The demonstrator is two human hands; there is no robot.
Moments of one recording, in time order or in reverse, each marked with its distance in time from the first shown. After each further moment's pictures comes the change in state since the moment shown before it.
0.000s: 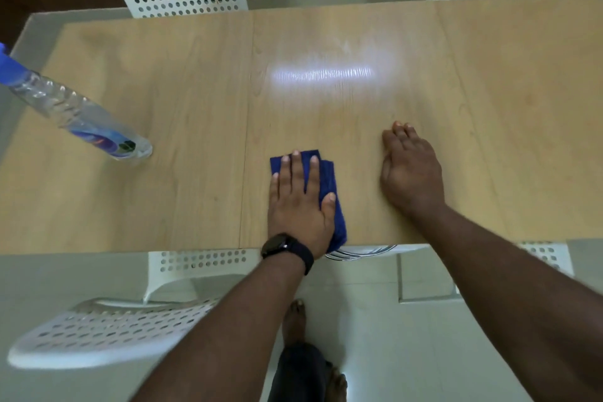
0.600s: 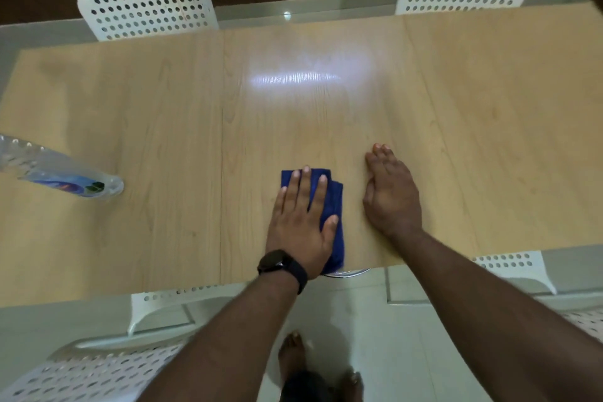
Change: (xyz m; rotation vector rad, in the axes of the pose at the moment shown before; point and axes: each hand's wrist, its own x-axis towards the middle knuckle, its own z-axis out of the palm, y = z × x) left_hand 0.025 0.024 0.001 0.023 -0.089 0.211; right_hand -0.001 0.006 -0.005 0.146 0.025 0.085
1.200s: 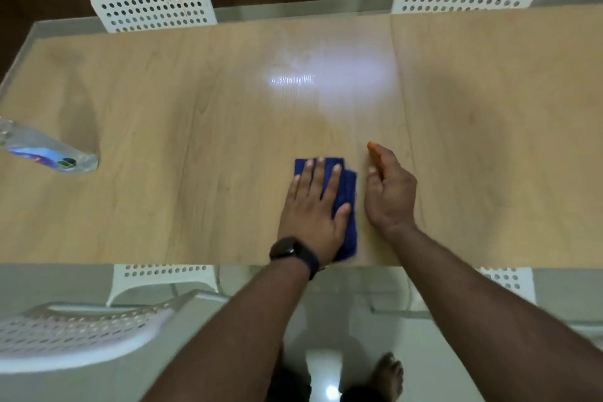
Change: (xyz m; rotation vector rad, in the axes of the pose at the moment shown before) left_hand 0.034 0.117 0.019 -0.025 0.076 -0.028; right_hand 0.001 0.068 -0.042 0.607 0.125 0.097
